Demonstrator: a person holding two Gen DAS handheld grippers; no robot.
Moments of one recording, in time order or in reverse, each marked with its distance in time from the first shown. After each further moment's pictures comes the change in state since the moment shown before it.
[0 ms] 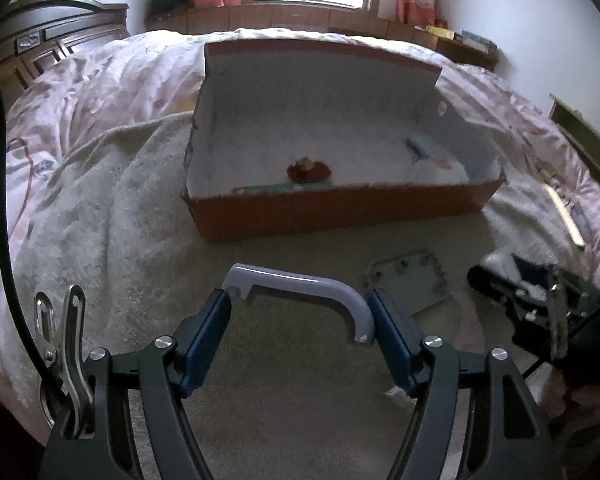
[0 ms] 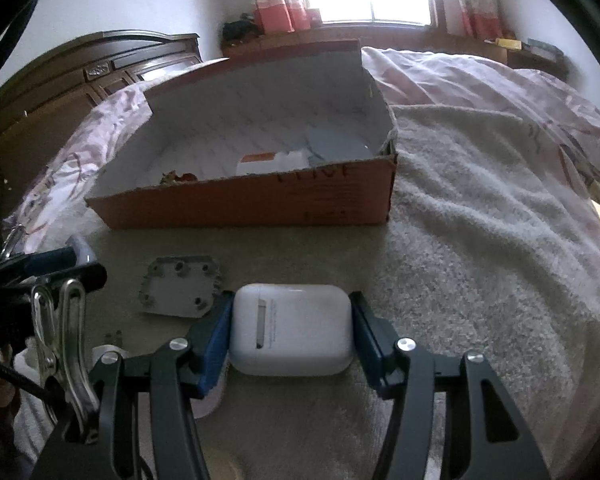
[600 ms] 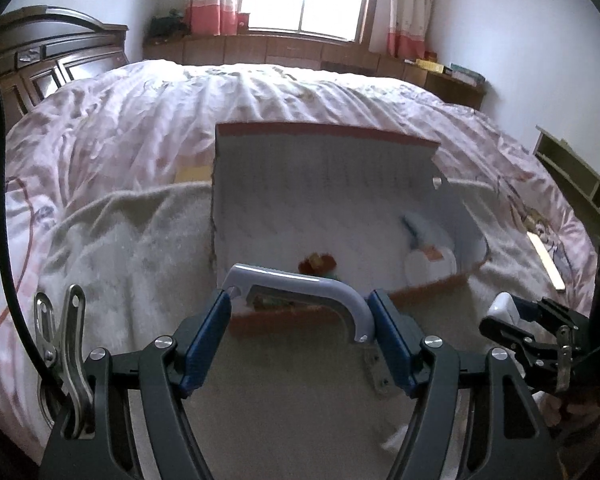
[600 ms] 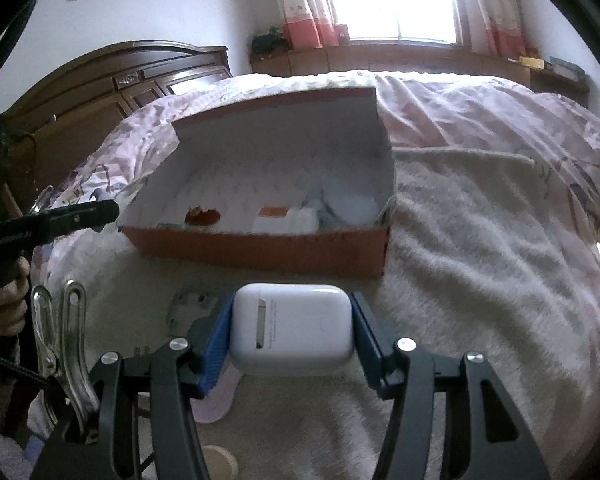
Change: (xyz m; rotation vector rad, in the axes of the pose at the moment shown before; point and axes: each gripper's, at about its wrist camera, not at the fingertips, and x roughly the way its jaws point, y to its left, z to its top) left arm -0.023 0.023 0.056 -0.007 -0.117 -0.054; right arm -0.026 -0.011 0.029 -0.063 -0.053 0.080
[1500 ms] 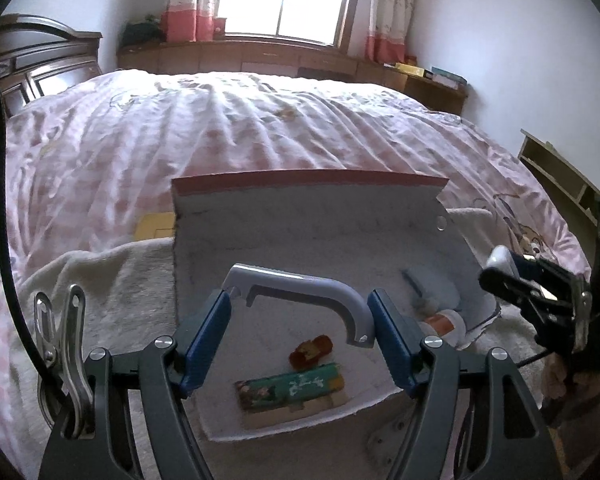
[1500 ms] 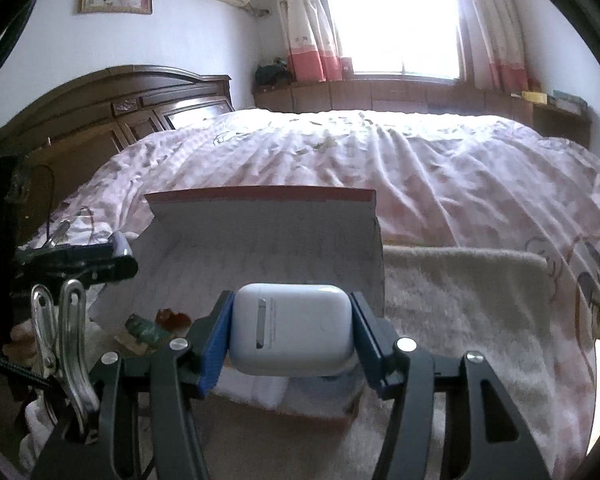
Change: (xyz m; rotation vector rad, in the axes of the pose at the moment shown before) left arm 0.050 -0.002 0.055 0.042 -0.011 -0.080; right arm 0.031 -0.014 0.087 -0.050 -0.112 -0.025
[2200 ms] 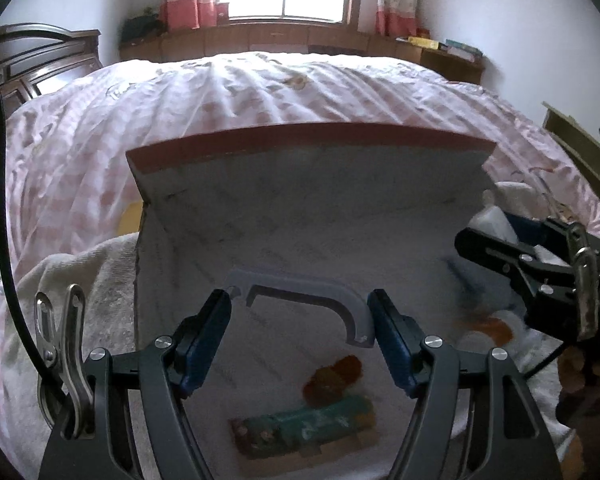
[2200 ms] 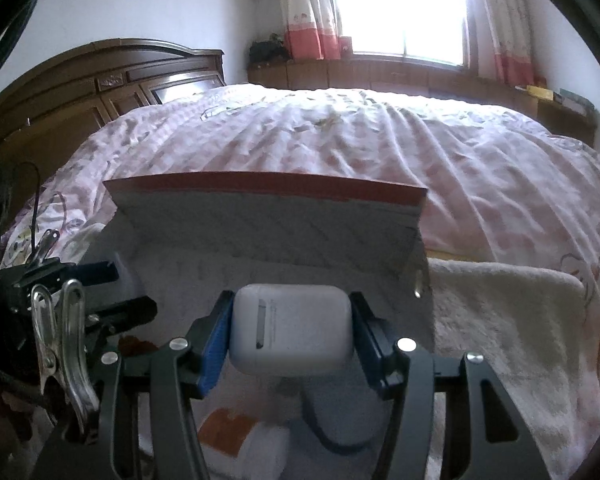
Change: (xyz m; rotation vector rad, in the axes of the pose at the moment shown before) left arm 0.063 -0.002 0.000 0.040 0.076 0.099; right arm 0.074 0.007 0.020 -0.020 0.085 -0.029
